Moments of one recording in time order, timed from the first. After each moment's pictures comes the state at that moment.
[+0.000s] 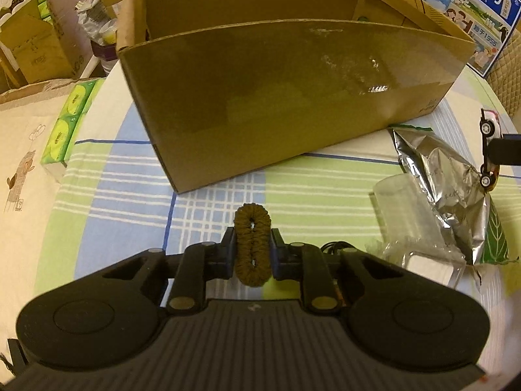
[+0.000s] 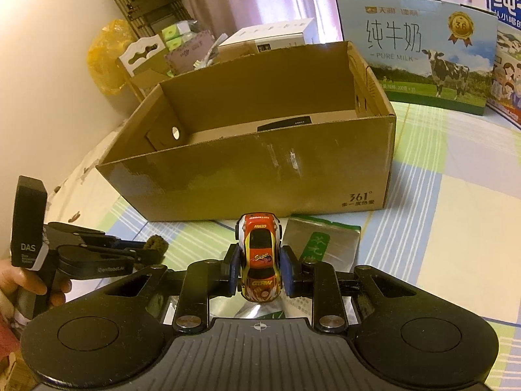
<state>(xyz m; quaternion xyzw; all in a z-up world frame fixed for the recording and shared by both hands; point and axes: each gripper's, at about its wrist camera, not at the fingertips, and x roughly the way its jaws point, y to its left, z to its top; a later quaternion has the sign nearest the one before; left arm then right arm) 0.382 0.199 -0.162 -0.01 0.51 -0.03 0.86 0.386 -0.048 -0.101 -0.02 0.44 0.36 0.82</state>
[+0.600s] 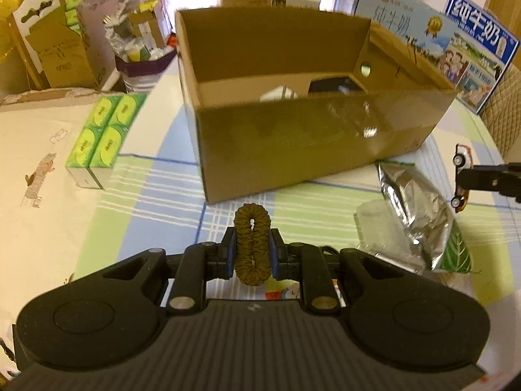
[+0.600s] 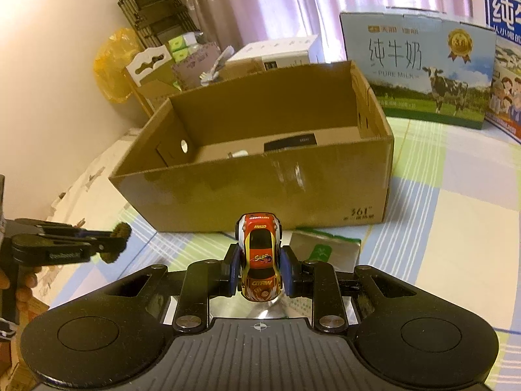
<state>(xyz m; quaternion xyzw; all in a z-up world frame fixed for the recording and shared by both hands) 0.345 0.216 -0.101 -0.04 0.46 -0.01 0.88 0.381 -0.052 -0.078 -0.01 0.41 0.37 0.83</state>
